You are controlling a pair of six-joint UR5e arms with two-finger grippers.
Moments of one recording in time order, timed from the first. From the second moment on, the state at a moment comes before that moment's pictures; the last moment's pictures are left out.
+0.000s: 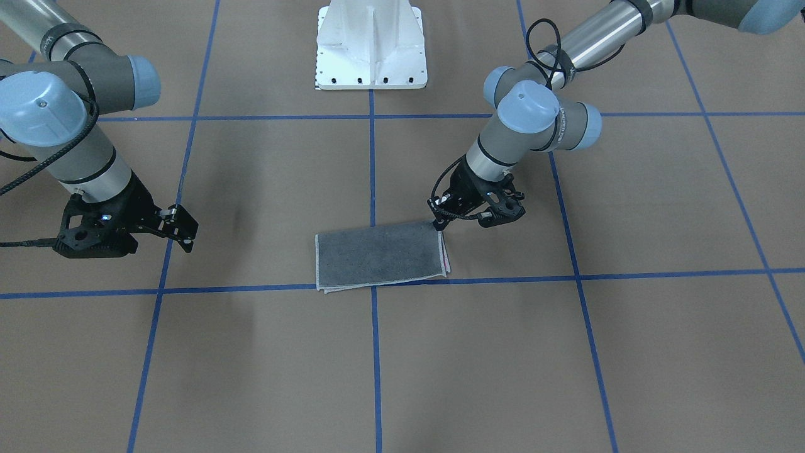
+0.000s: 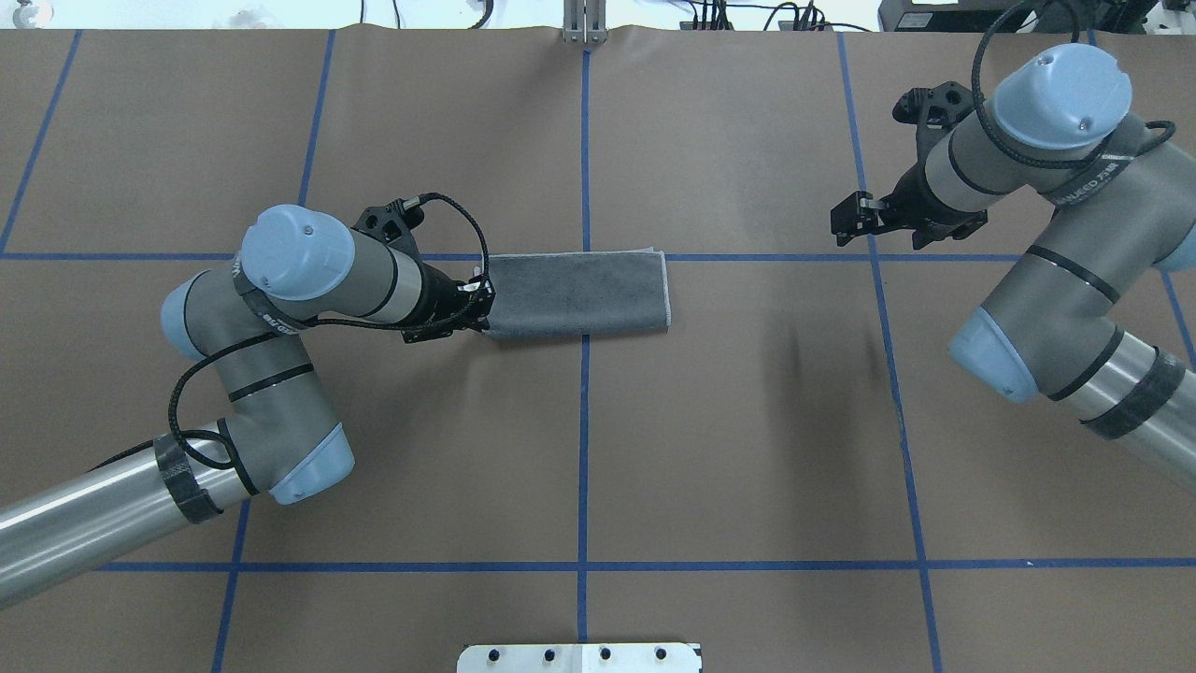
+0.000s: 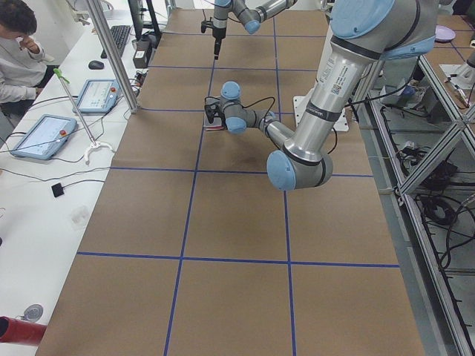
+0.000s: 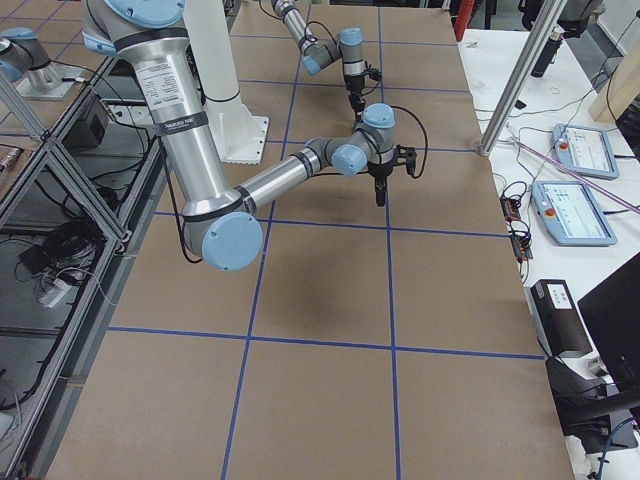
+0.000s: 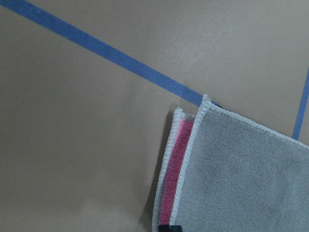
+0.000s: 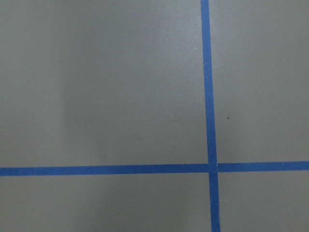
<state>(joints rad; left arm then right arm) -0.60 -2.10 -1.47 -2.26 -1.93 -1.65 0.89 -1.23 1.71 -1.35 2.04 0.96</state>
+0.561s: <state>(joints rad) -0.67 -2.00 -1.53 -2.27 -1.97 -1.53 0.89 -1.23 1.71 -1.35 2.04 0.96</state>
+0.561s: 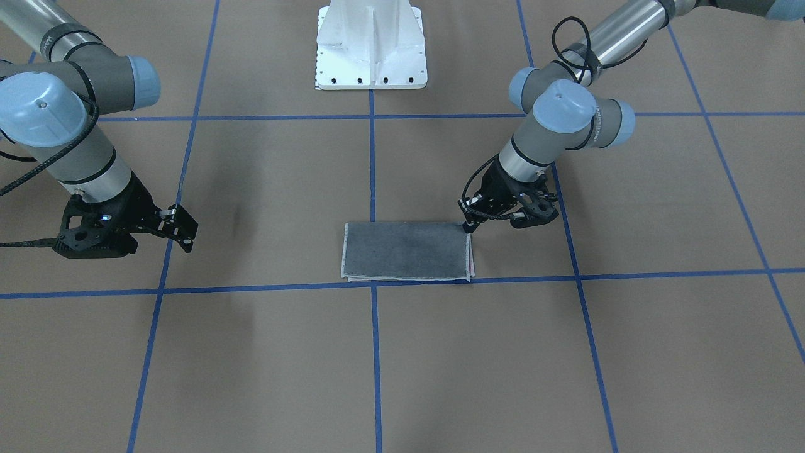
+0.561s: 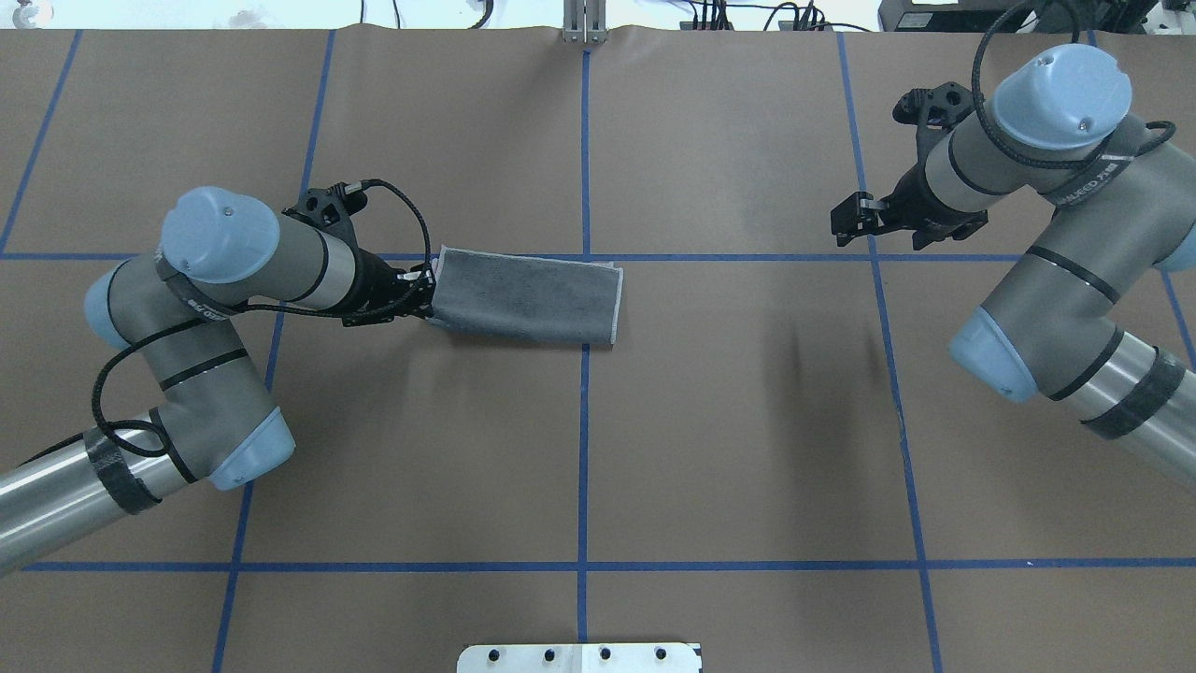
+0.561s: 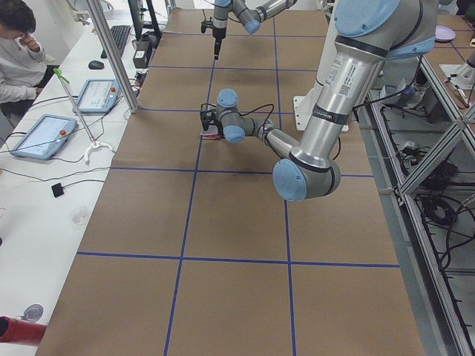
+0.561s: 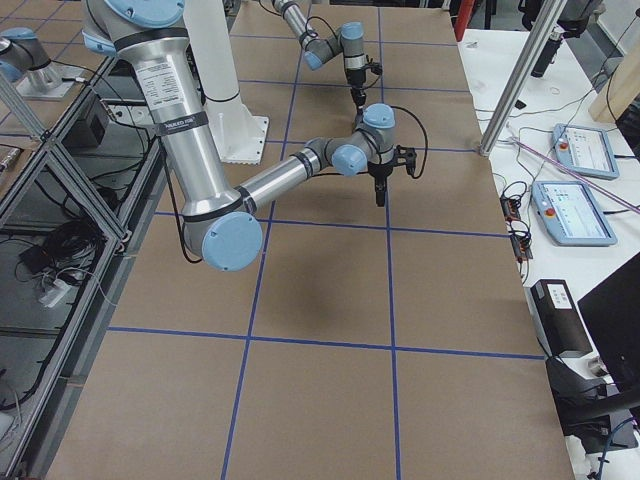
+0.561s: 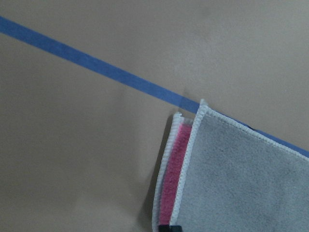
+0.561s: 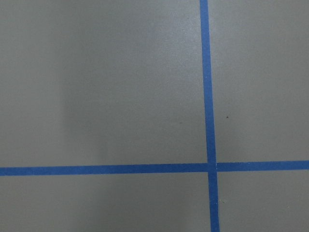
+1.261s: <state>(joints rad) -0.77 -1.90 -1.56 -2.29 -2.06 -1.39 0.89 -1.23 1.71 -1.35 2.04 0.96</state>
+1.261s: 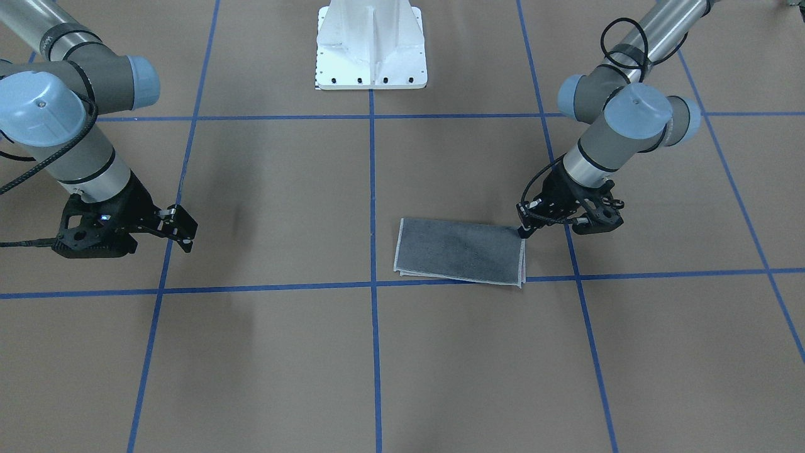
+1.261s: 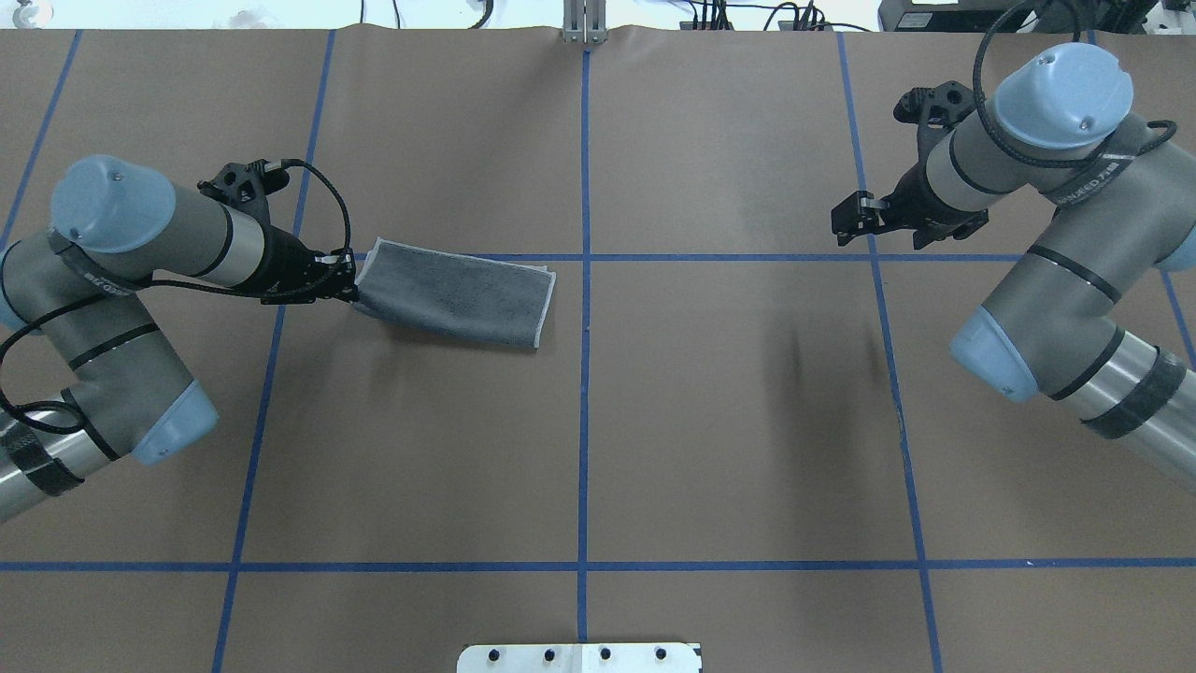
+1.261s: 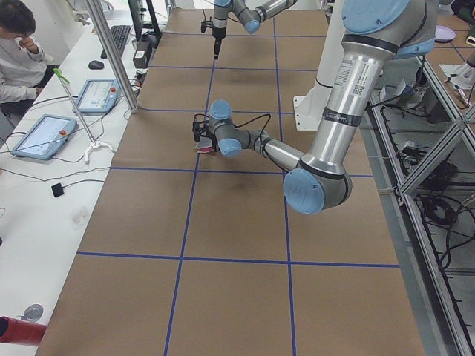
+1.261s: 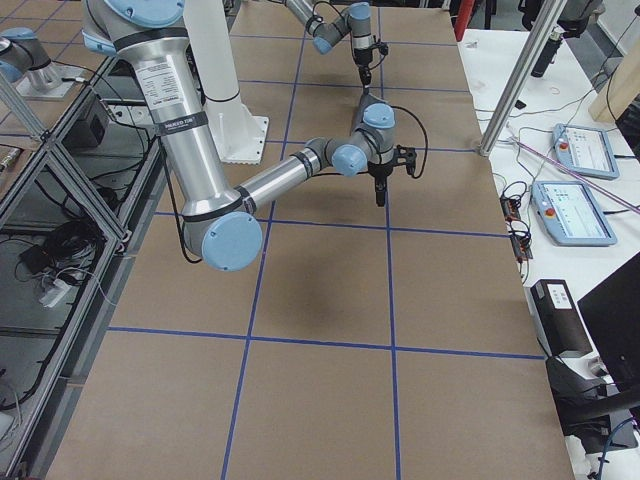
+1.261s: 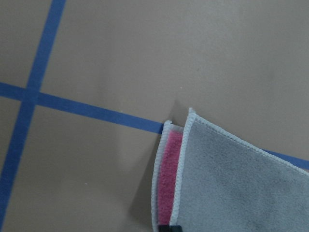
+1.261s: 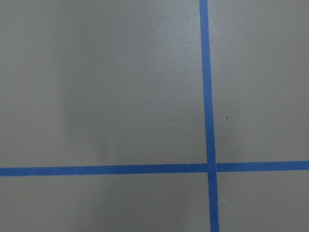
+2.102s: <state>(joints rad) -0.74 -2.00 -1.57 -2.28 -2.05 -1.50 0.89 -1.23 1.71 -1.35 2.04 0.97</state>
